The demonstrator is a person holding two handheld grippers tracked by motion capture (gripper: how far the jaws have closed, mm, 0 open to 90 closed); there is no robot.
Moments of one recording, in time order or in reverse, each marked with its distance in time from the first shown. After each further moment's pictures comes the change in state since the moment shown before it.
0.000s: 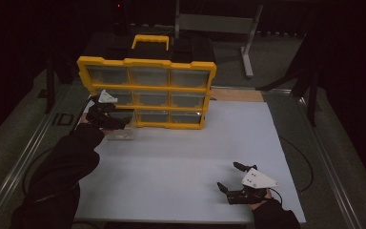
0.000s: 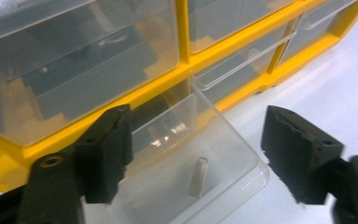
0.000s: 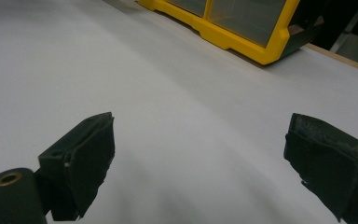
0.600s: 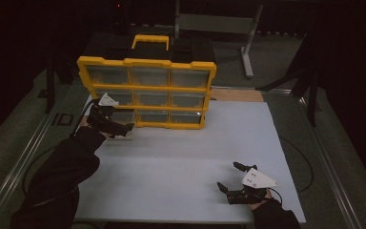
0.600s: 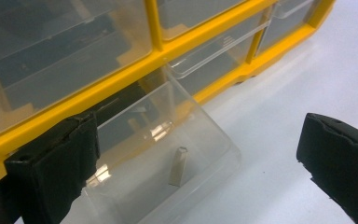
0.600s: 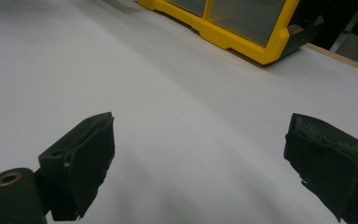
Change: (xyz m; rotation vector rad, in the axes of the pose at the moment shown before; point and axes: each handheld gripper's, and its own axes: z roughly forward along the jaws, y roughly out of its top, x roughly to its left) left arm -0.008 -0.004 -0.004 0.003 -0.042 0.010; right arm 0.000 0.000 0.000 0.001 -0.003 0.005
